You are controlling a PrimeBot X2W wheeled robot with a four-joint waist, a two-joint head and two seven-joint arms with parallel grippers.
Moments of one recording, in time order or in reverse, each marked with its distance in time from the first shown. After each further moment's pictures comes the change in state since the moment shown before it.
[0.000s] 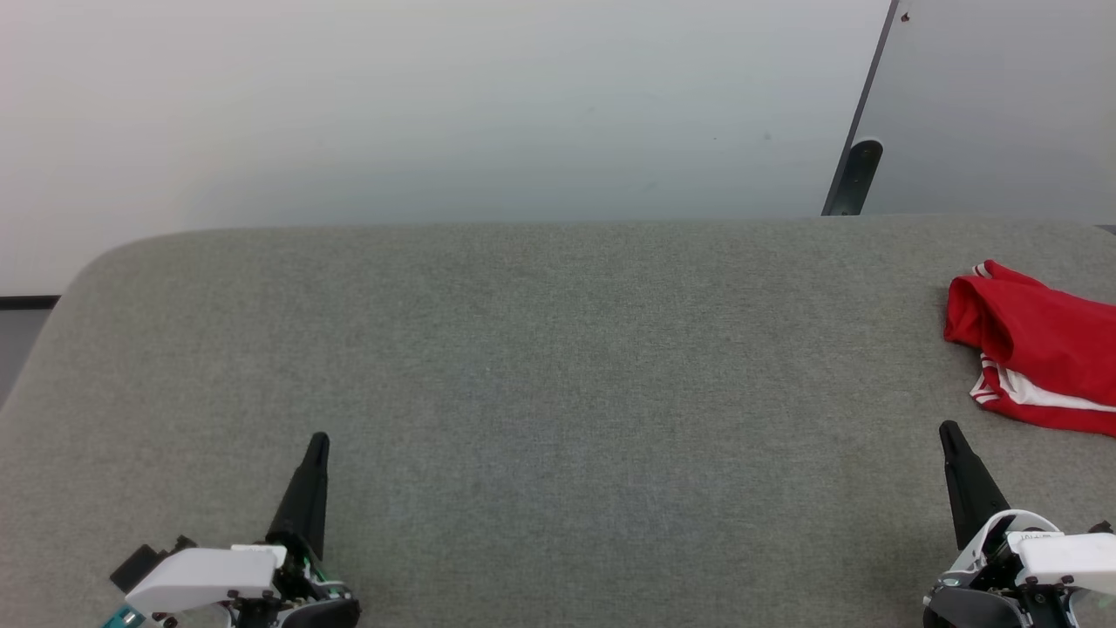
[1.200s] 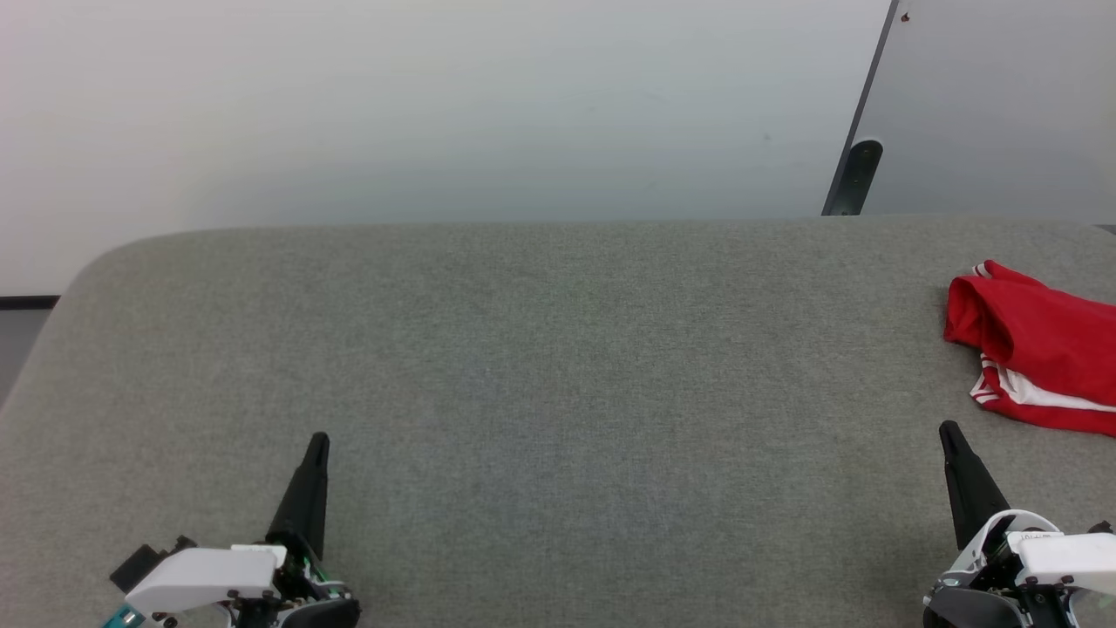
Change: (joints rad) left arm 0.000 0.000 0.000 0.000 0.000 0.000 0.000; right arm 0.000 0.000 0.000 0.000 0.000 0.000 0.000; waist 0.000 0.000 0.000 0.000
